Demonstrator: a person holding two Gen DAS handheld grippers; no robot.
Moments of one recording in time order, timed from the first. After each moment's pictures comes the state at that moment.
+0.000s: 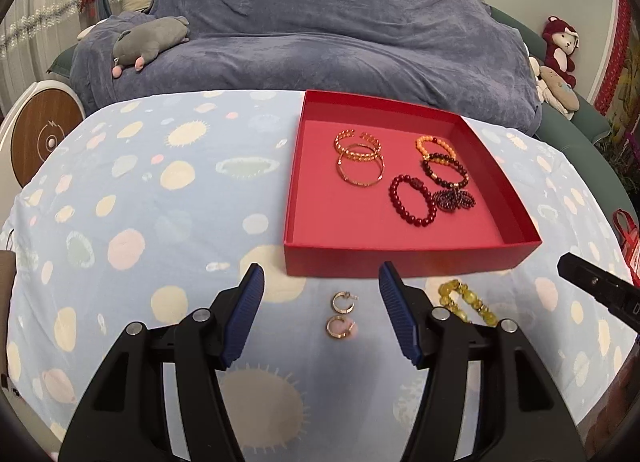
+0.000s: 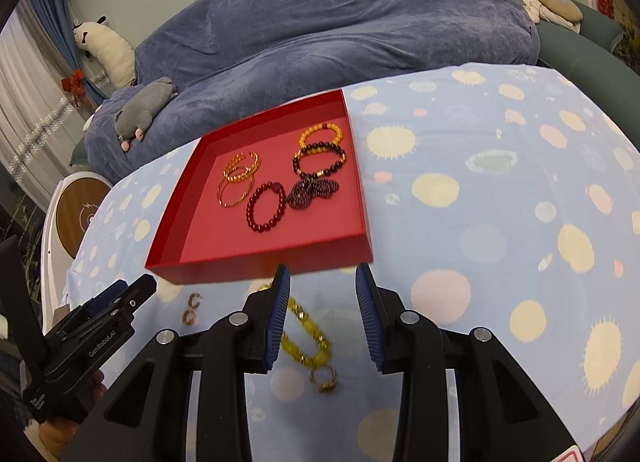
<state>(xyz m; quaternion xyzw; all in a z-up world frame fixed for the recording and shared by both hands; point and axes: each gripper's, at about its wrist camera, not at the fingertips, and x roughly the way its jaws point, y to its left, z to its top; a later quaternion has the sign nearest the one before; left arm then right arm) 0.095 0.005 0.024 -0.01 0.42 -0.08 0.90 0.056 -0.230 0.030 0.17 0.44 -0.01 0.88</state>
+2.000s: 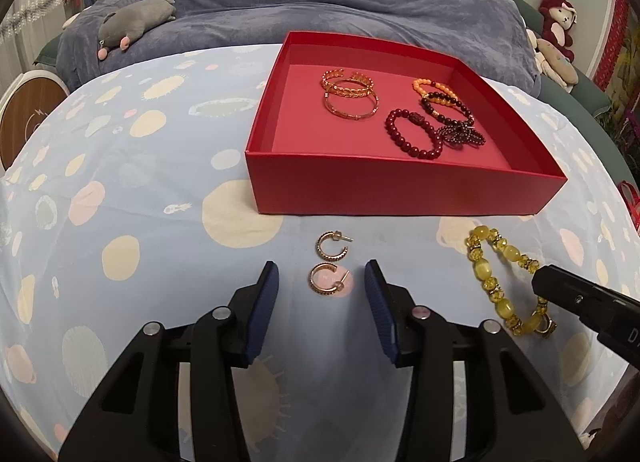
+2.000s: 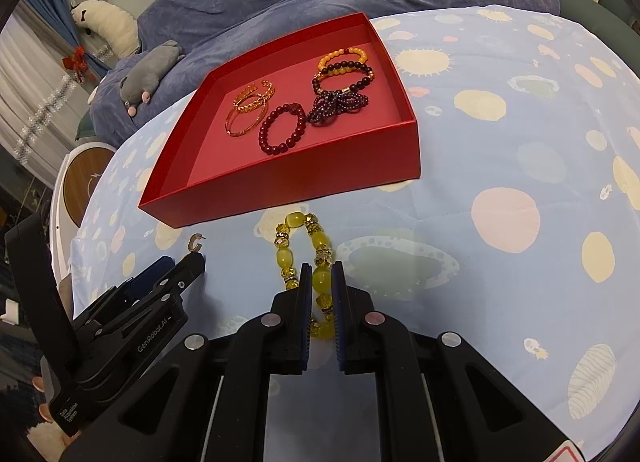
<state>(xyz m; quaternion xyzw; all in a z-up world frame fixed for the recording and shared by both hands) 0.095 -0.010 -0.032 0.01 0.45 -0.09 0.89 0.060 -0.202 -0.020 0.19 0.49 0.03 0.85</state>
